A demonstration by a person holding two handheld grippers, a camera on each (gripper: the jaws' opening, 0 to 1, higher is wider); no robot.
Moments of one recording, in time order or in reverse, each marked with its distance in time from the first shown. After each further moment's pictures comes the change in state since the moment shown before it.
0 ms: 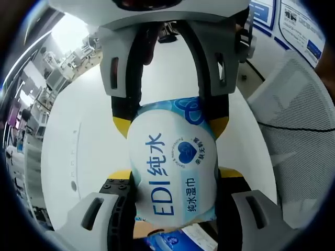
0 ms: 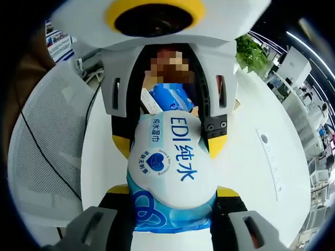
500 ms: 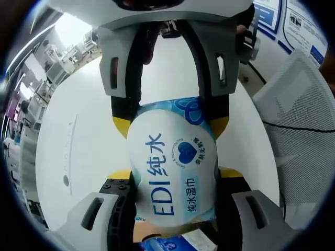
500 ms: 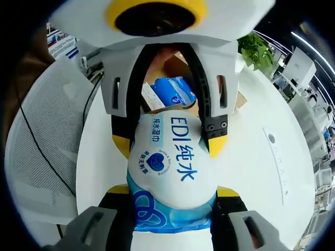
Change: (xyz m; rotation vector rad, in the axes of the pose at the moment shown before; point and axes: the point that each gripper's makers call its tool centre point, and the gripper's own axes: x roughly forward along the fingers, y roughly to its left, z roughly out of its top) left arm 0.024 0.009 -0.020 -0.045 0.012 -0.015; right arm 0.025 -0.004 -0.007 -0.016 -0.003 0.042
